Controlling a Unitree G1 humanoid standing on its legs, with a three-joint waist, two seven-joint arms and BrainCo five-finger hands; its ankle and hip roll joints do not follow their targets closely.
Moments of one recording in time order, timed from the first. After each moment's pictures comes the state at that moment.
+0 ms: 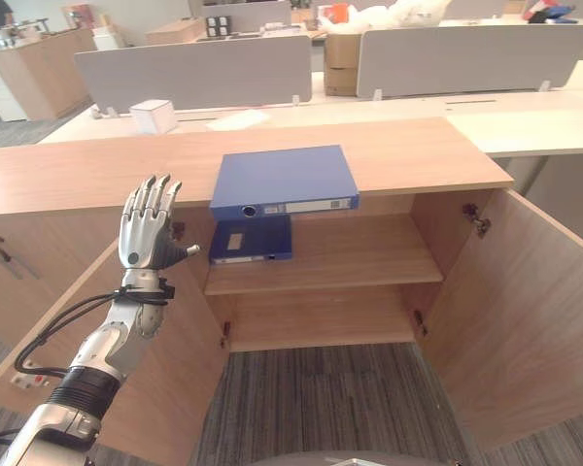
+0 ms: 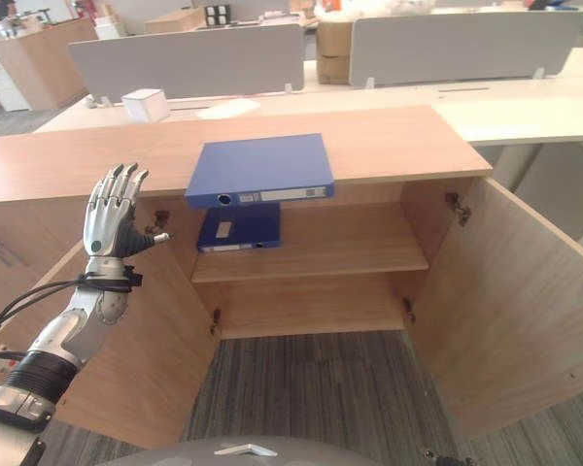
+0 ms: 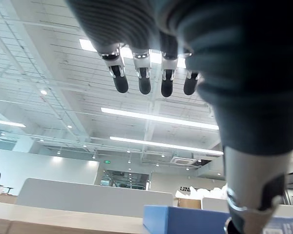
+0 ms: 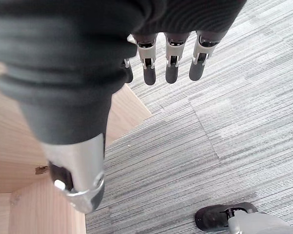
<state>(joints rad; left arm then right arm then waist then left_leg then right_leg) -0.28 0.66 -0.31 0.33 0.69 -0.07 0.49 0.07 -0.23 0.04 1.31 0.36 -0.04 -0.17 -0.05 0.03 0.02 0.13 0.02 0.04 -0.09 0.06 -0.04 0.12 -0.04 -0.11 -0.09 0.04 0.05</state>
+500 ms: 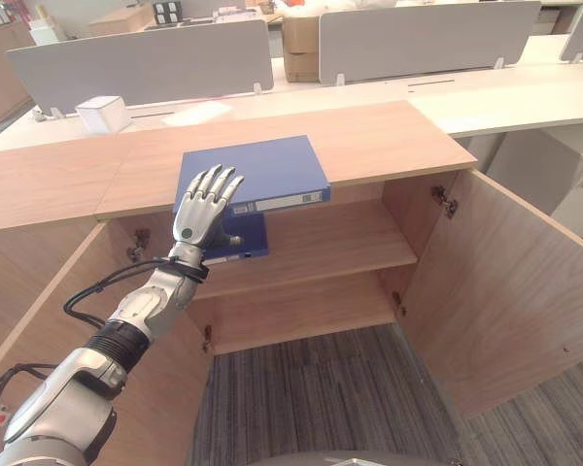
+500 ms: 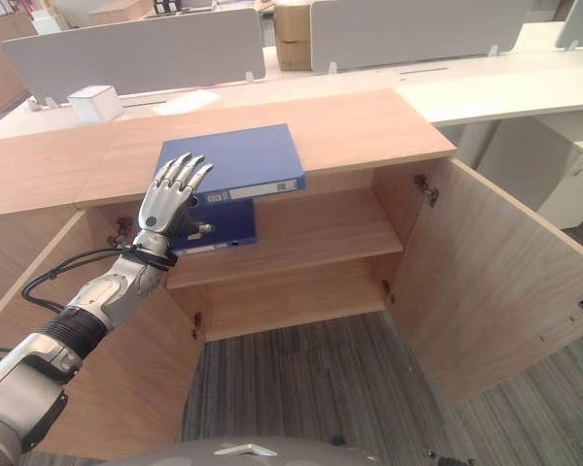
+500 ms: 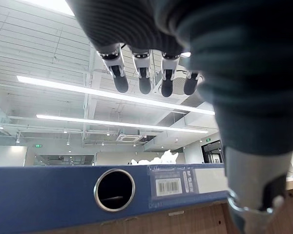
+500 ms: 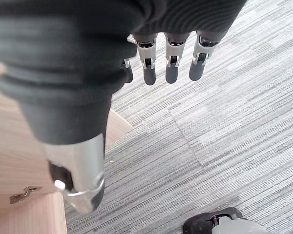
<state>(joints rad) -0.52 0.65 -0.56 0.47 0.73 -0.07 0.45 0.07 -0.24 0.04 1.31 0.37 -0.05 -0.17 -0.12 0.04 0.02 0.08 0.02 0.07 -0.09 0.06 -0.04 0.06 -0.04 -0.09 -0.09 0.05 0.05</state>
